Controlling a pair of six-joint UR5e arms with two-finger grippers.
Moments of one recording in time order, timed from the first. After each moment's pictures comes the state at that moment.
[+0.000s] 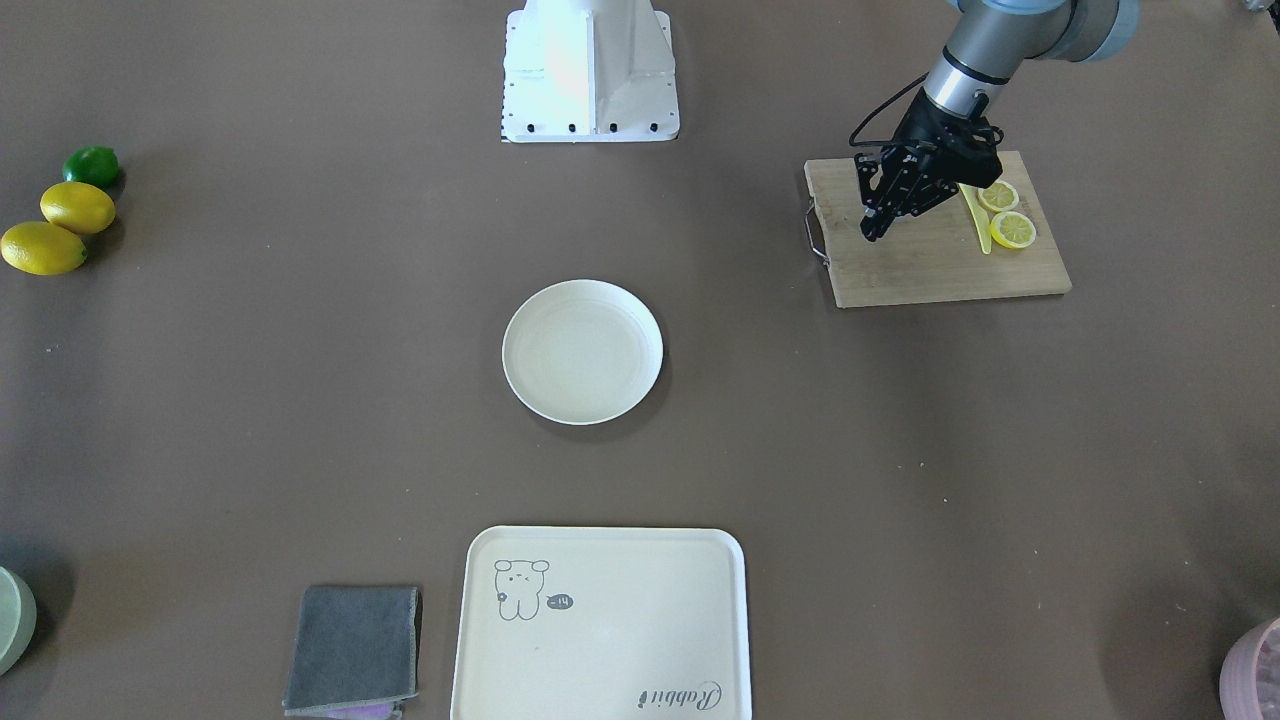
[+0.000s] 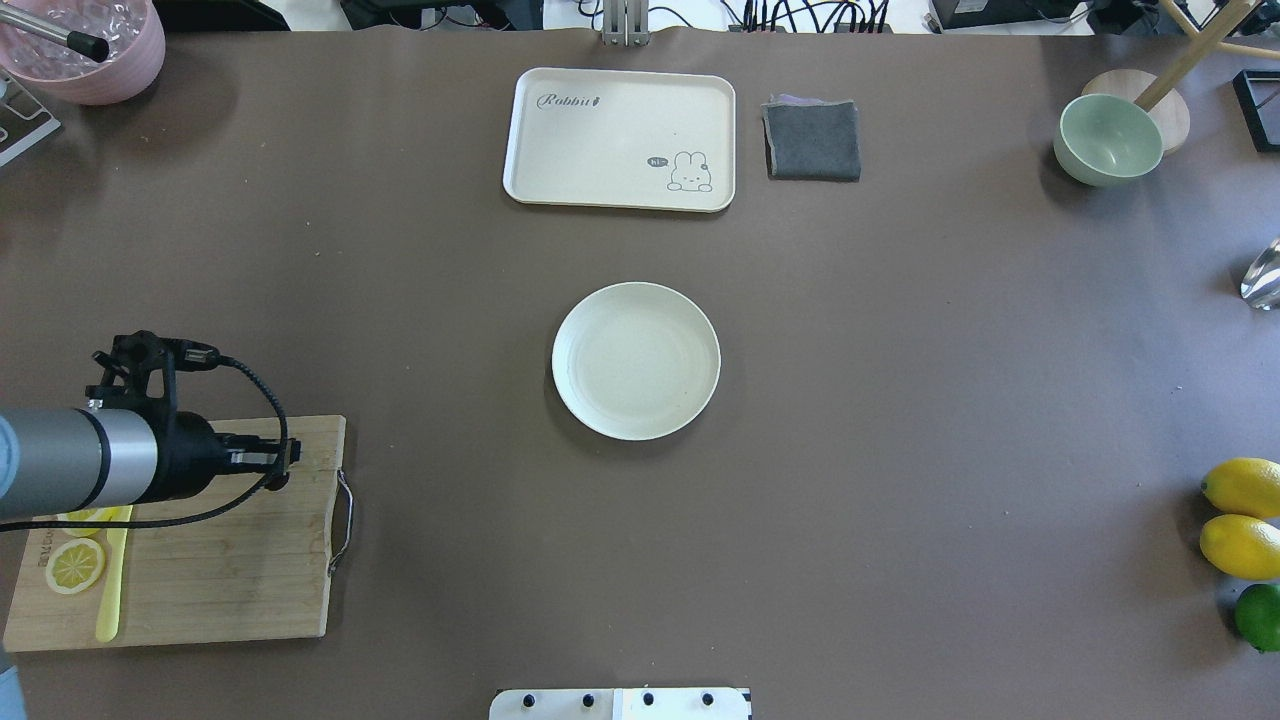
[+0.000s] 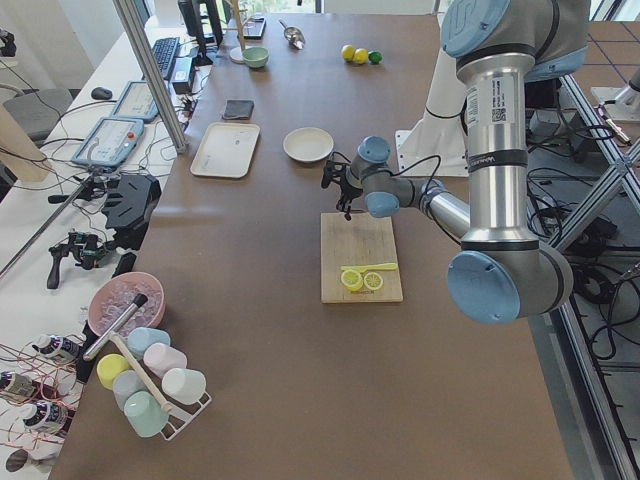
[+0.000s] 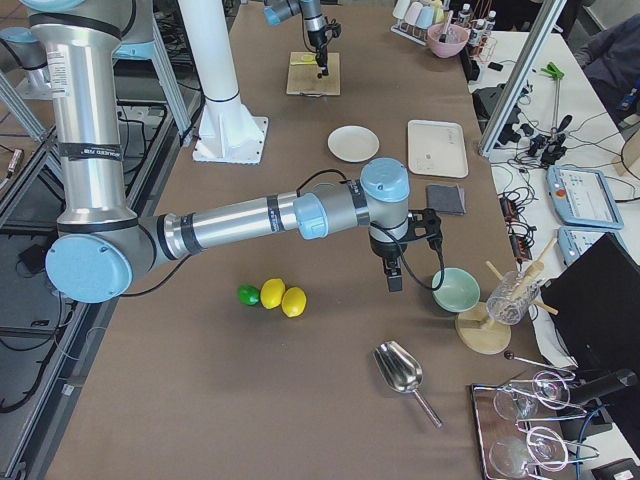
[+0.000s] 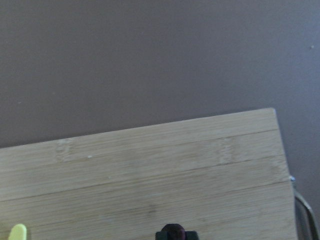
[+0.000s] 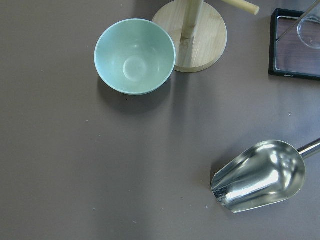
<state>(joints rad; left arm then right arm) -0.50 -1.49 -2.05 -2.24 -1.72 -1.18 1.51 -1.53 1.78 -1.49 2.30 0.16</state>
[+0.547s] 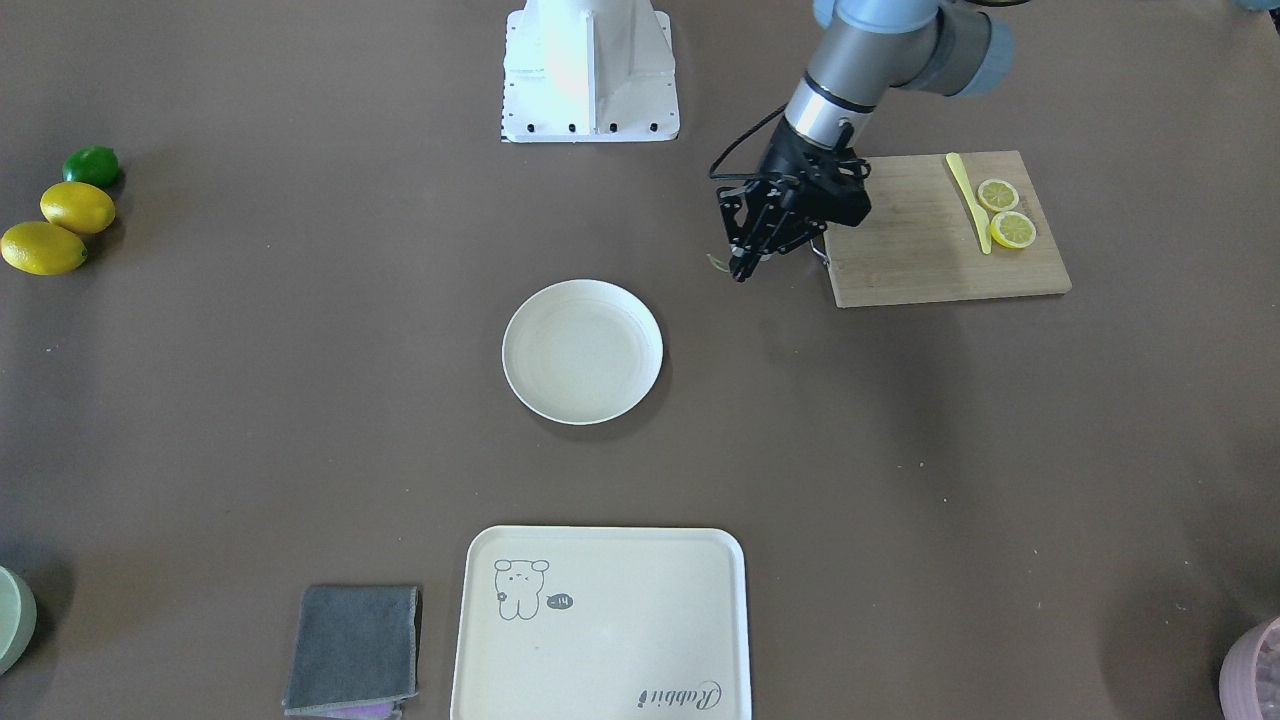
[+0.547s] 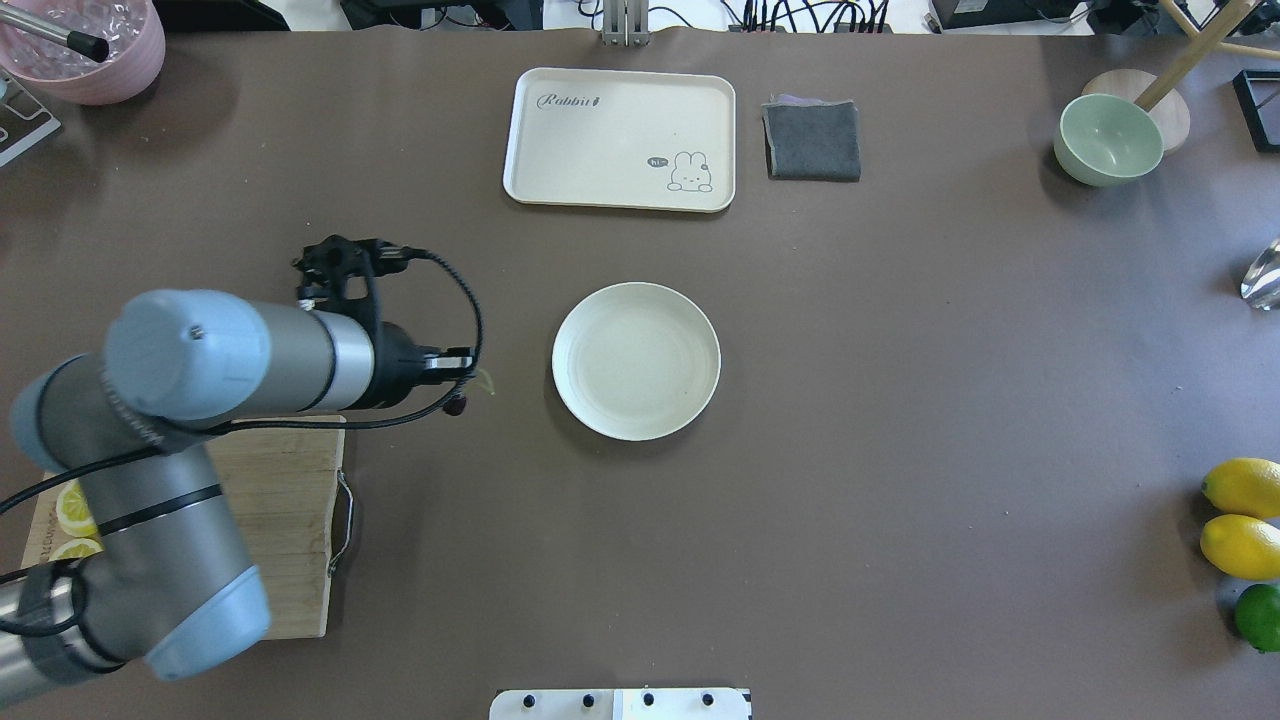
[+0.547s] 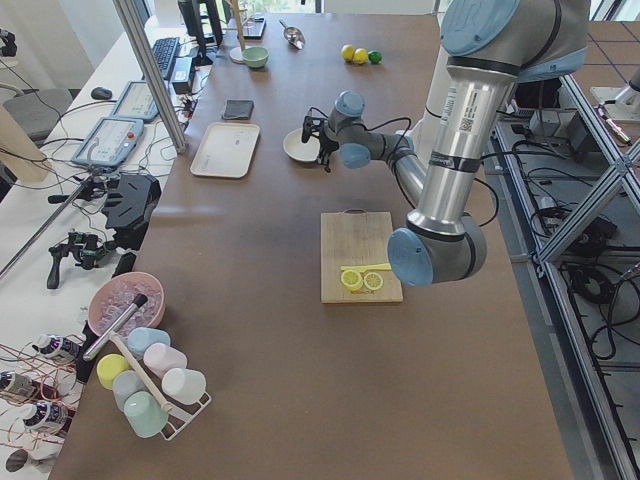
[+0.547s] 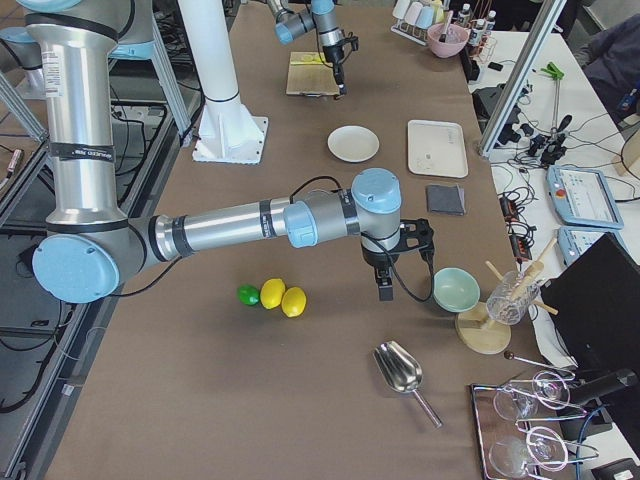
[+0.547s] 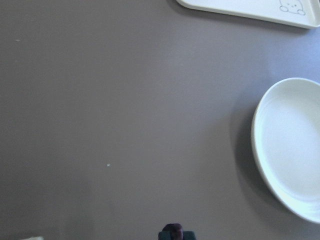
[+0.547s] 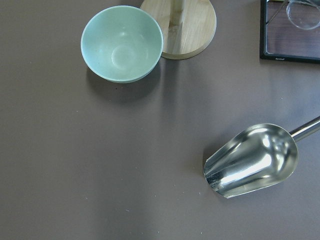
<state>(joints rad) -0.52 -1.98 -1.90 -1.96 -1.72 -1.31 1.52 -1.57 1.78 -1.49 2.32 0.16</state>
